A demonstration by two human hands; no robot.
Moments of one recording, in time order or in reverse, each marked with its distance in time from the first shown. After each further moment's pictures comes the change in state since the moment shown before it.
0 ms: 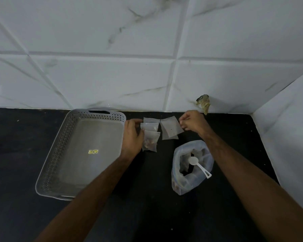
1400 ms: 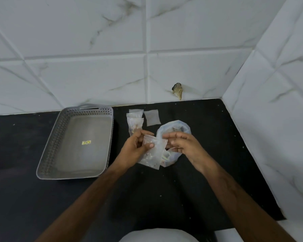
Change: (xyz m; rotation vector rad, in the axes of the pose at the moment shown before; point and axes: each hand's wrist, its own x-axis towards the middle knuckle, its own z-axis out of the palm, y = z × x) left_hand -0.139 0.063 -0.024 -0.421 -0.513 0.084; right_hand -0.236 0.034 0.003 0.668 -0.156 -0.017
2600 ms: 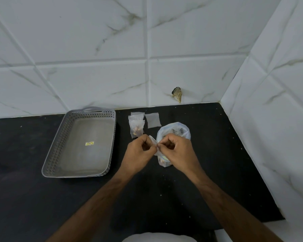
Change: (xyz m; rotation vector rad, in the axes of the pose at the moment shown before) left_hand -0.036 0.041 0.025 0.291 0.155 0.028; right_hand -0.036 -0.001 0.039 -0.464 0.180 -0.464
